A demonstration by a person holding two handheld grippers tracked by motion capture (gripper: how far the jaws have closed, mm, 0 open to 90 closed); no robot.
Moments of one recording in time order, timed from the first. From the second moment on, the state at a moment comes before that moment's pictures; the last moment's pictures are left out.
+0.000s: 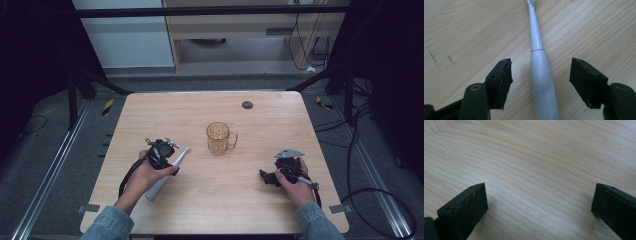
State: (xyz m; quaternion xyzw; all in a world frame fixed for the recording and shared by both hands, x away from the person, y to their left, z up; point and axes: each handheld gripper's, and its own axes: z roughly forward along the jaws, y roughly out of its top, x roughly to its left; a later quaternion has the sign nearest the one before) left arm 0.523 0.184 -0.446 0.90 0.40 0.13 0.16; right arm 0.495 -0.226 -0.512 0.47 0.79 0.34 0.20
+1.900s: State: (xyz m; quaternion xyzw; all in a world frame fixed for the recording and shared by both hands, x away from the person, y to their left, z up) left arm 0.530 0.194 -0.467 0.89 0.42 0.08 0.15; right arm 0.496 -0.227 -0.512 0.47 0.79 0.34 0.20
